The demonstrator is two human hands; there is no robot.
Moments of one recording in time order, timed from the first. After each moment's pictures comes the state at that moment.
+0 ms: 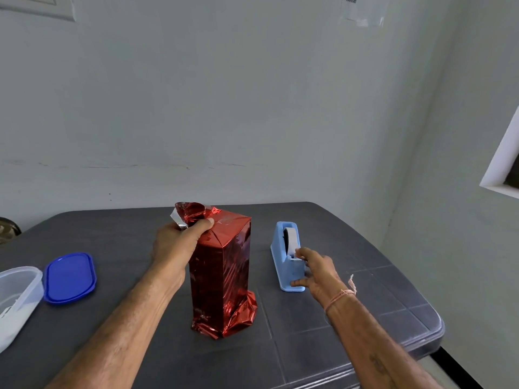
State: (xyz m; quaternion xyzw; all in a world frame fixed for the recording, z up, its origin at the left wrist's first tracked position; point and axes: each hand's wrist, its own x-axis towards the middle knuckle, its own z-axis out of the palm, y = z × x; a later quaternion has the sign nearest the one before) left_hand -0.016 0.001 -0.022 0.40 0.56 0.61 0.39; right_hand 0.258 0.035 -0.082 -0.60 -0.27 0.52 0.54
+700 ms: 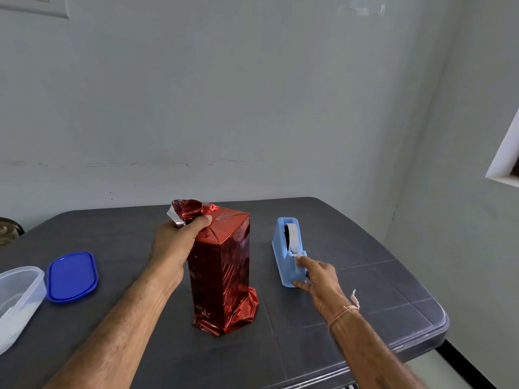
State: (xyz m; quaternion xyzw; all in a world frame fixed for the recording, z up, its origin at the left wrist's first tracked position) left_hand -0.012 -0.008 -0.013 0.40 0.55 0.62 0.40; right_hand 0.262 0.027 -0.120 -0.58 -0.28 0.50 0.58
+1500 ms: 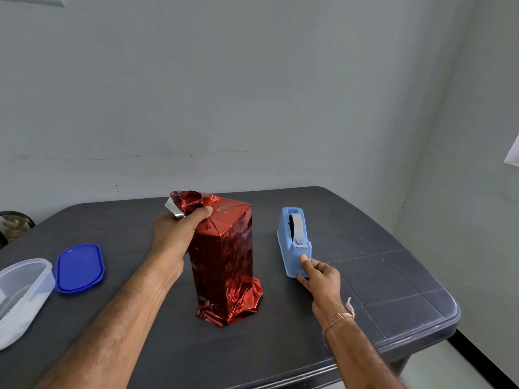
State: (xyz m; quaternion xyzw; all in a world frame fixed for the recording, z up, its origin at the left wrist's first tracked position) left_hand -0.005 -0.015 -0.006 0.39 0.54 0.63 0.40; right_hand 0.253 0.017 -0.151 -0.55 -0.27 0.47 0.63
